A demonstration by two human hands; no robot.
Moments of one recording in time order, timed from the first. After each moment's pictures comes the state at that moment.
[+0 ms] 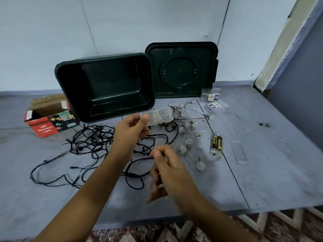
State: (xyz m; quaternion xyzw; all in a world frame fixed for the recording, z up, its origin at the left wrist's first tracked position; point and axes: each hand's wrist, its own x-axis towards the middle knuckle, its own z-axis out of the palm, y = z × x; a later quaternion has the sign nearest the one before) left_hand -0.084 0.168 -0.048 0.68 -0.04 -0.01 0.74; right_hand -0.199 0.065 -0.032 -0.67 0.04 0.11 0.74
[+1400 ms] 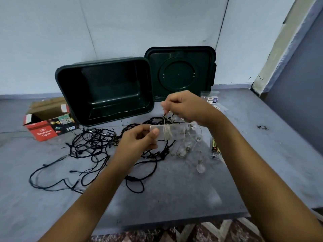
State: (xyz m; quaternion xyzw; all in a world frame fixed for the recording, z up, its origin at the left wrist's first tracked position) left_hand -0.106 0.170 -0.042 0.70 -0.13 -0.07 0.70; right_hand -0.078 -0.004 0.031 -0.89 -0.14 0.02 0.44
